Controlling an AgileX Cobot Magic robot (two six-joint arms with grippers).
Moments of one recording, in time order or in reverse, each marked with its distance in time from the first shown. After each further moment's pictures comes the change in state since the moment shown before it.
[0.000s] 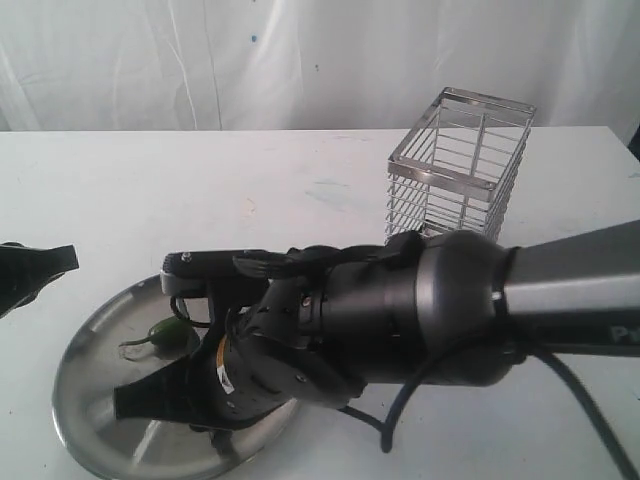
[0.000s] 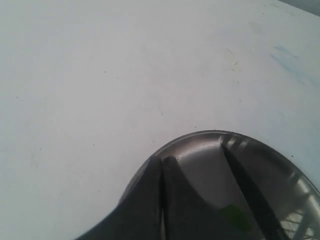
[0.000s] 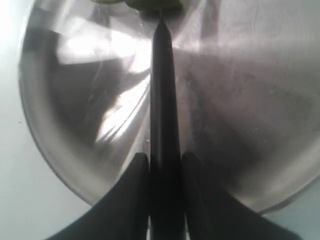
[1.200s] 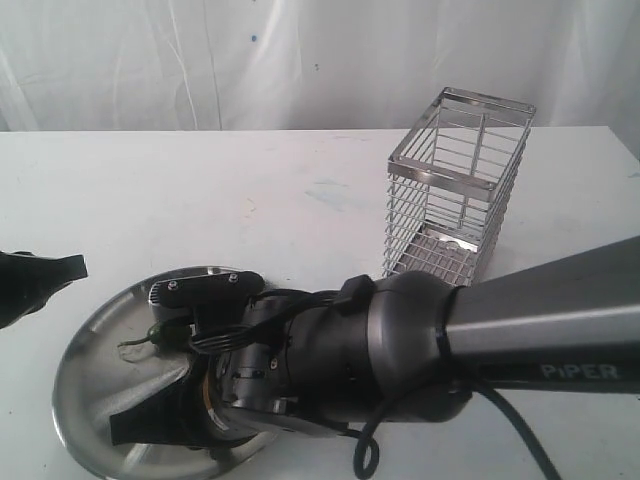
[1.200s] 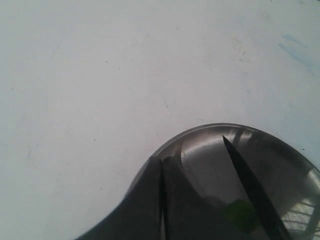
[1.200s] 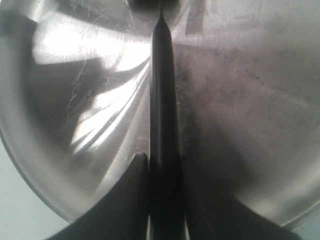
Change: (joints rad) left arm 0.000 0.073 0.000 -0.056 -0.045 0.077; right arm 0.046 0.065 0.000 -0.266 -0.024 0.247
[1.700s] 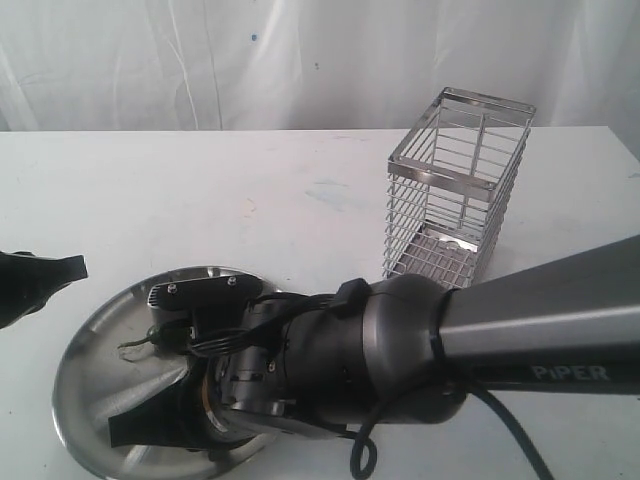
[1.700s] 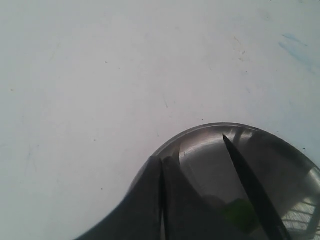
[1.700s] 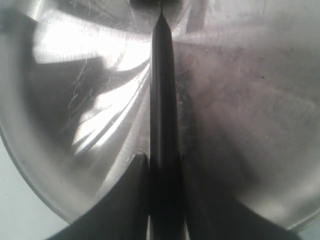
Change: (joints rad) left arm 0.000 0.000 0.000 0.000 0.000 0.007; right arm 0.000 0.007 0.000 0.000 -0.013 0.004
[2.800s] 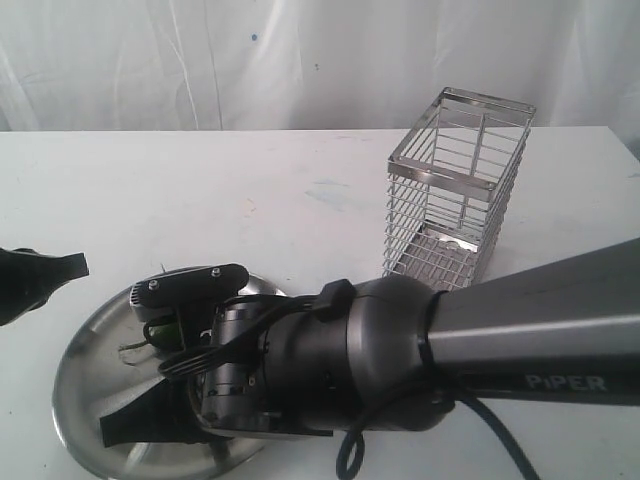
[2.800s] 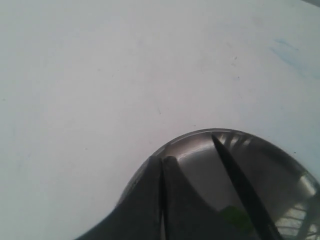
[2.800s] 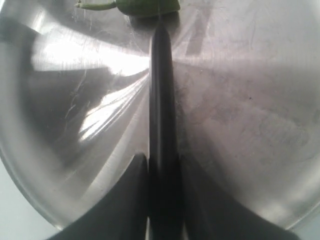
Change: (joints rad) left arm 0.000 0.002 0.000 0.000 -0.035 0.011; right arm 0.031 0.000 -0.043 -0.145 0.084 0.086
